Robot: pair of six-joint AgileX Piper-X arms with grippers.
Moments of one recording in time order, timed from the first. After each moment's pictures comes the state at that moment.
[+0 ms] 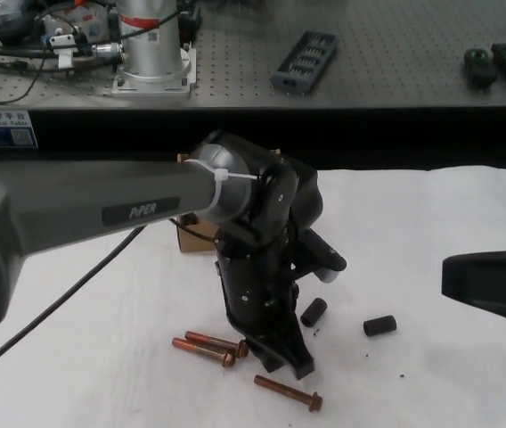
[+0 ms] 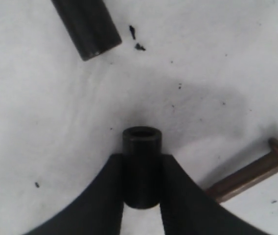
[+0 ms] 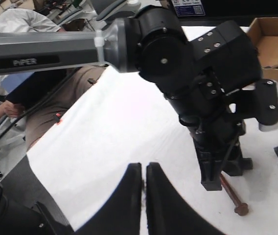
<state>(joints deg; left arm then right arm) -40.0 120.9 -88.2 56.8 10.1 21.9 37.1 35.6 -36.0 31.3 -22.0 22.2</state>
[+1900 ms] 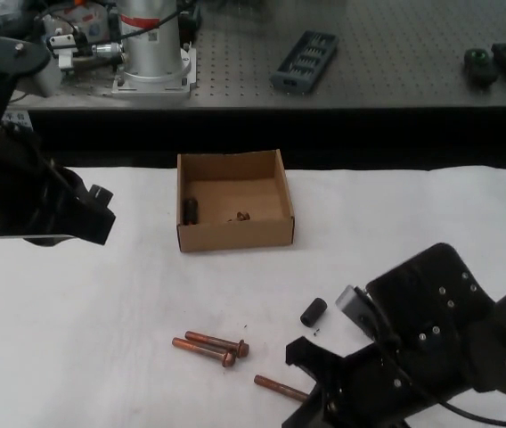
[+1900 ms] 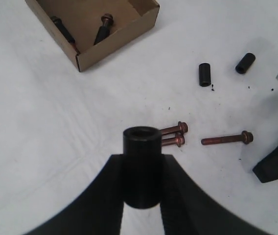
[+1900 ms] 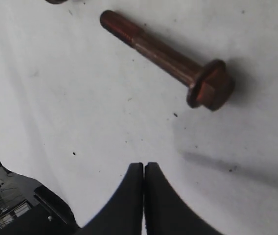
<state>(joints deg) -16.5 68.5 -60.2 46.9 18.2 9.0 41.9 93.8 -37.2 9.9 -35.7 56.4</state>
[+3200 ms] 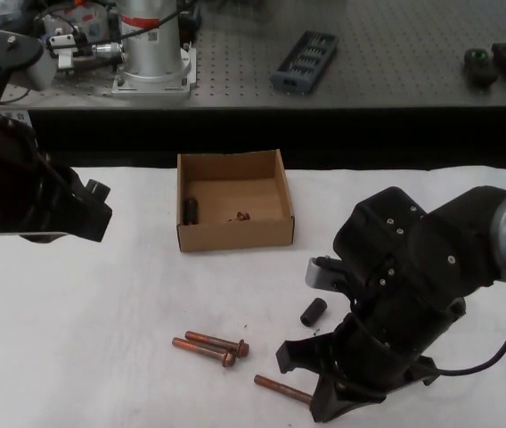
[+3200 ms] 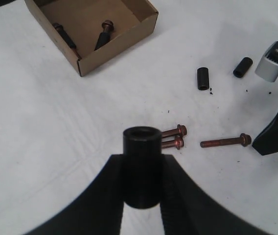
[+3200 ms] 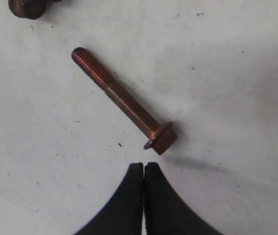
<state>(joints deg) -16.5 67.5 -60.2 46.9 18.2 9.0 42.1 98.4 -54.0 40.6 -21.2 28.1</state>
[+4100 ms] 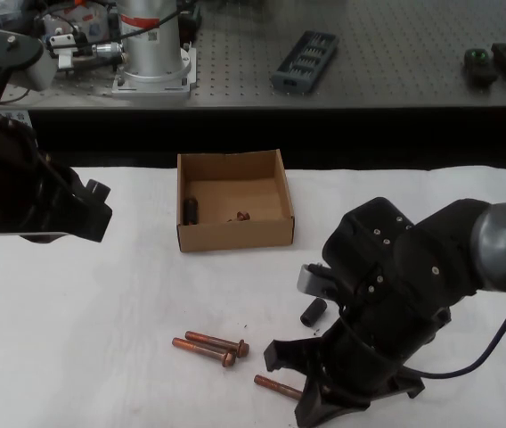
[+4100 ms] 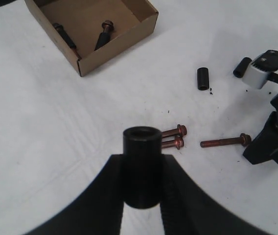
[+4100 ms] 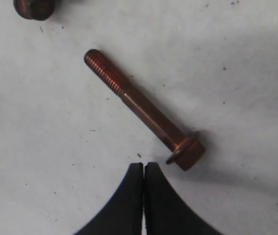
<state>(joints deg) -16.5 67.5 -60.2 46.9 18.2 9.0 43.0 100.9 -54.1 37.4 -24.6 32.6</state>
